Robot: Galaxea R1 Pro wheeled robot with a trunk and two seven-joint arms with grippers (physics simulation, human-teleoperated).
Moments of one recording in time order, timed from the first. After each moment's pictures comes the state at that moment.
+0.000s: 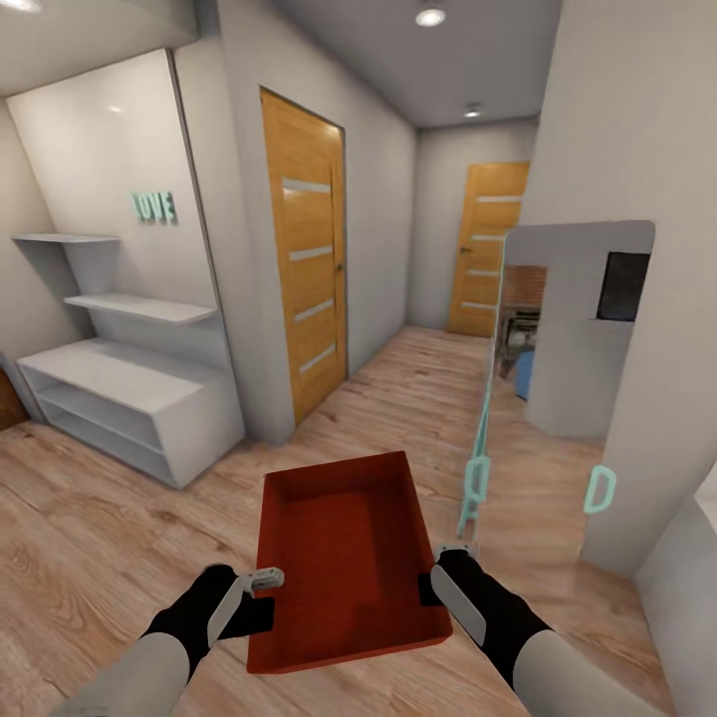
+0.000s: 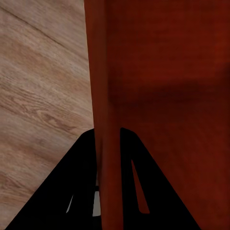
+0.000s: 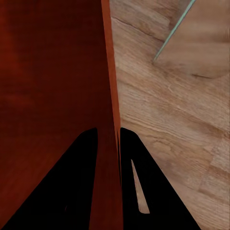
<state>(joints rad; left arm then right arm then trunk) -0.65 -0.03 0.06 -0.42 0.09 0.73 -0.01 -0.63 0.01 0.55 -0.67 -0.68 0.69 -0.49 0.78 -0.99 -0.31</state>
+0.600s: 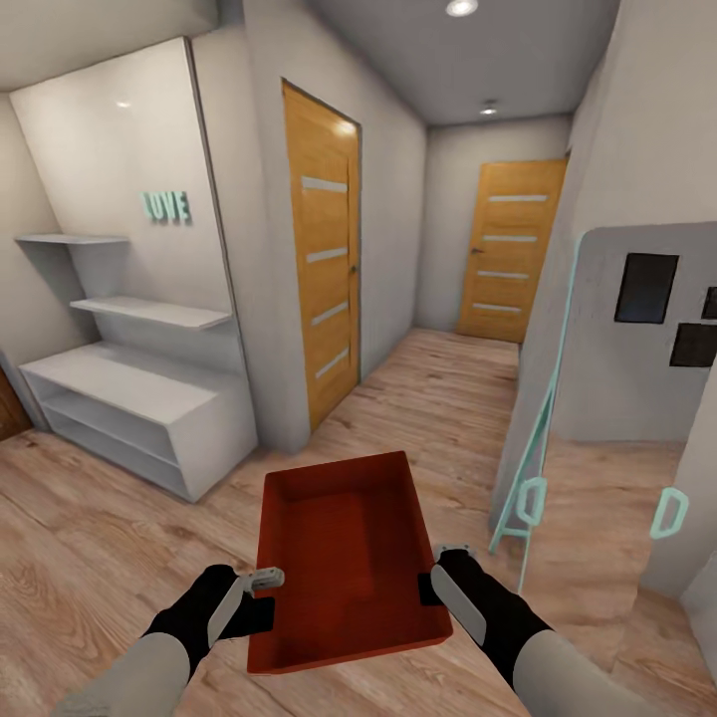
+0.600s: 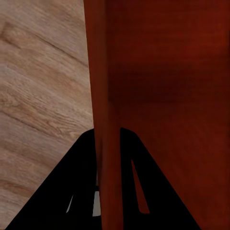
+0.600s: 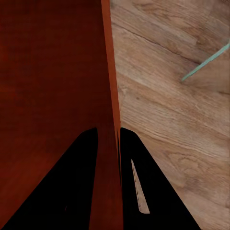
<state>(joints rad) -0.65 -0.04 0.06 -0.42 0.08 0.73 -0.01 -0.63 0.01 0.55 -0.67 -0.67 0.69 -0.49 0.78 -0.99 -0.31</state>
